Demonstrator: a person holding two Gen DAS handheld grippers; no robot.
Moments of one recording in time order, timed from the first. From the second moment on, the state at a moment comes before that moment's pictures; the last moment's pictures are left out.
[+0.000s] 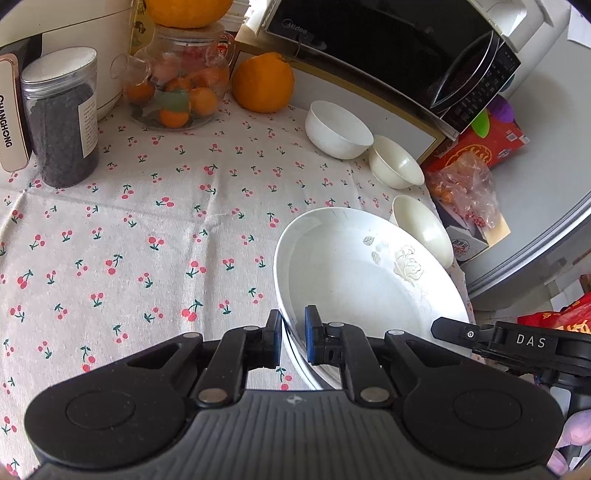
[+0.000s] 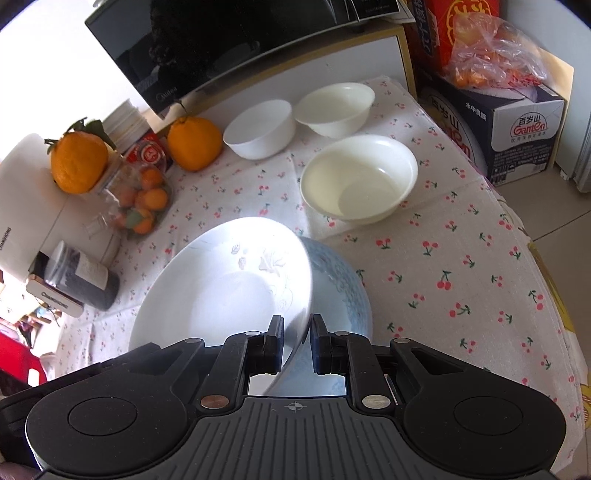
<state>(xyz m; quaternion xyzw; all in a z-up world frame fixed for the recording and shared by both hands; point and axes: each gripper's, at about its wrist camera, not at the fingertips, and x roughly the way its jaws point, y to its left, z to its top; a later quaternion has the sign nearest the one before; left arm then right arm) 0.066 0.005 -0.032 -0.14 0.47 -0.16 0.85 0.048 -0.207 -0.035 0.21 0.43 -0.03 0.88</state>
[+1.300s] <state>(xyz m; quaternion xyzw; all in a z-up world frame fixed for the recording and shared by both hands) 0.053 -0.031 -0.031 0.00 0.48 -0.16 0.86 0.052 -0.208 -0.044 0.16 0.47 -0.04 0.87</state>
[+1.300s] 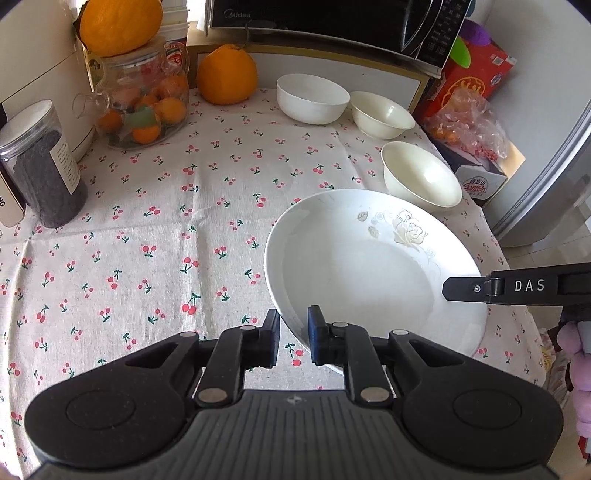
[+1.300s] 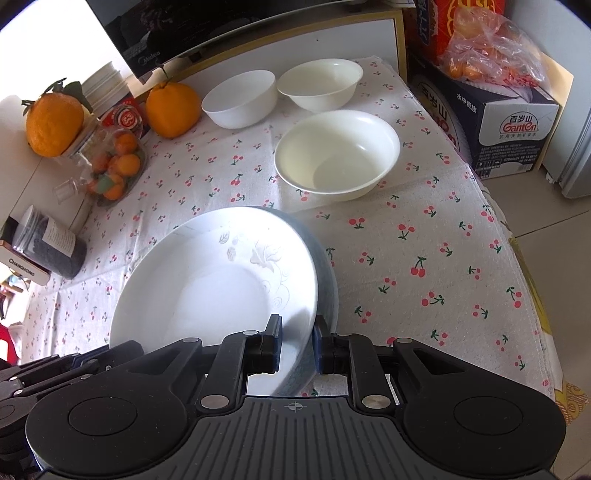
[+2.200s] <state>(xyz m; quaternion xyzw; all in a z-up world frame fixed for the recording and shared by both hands) 0.049 -0.040 -0.028 0.05 0.47 -0.17 0.86 0.050 -0.211 -0.041 0.13 0.48 -0.03 0.87</state>
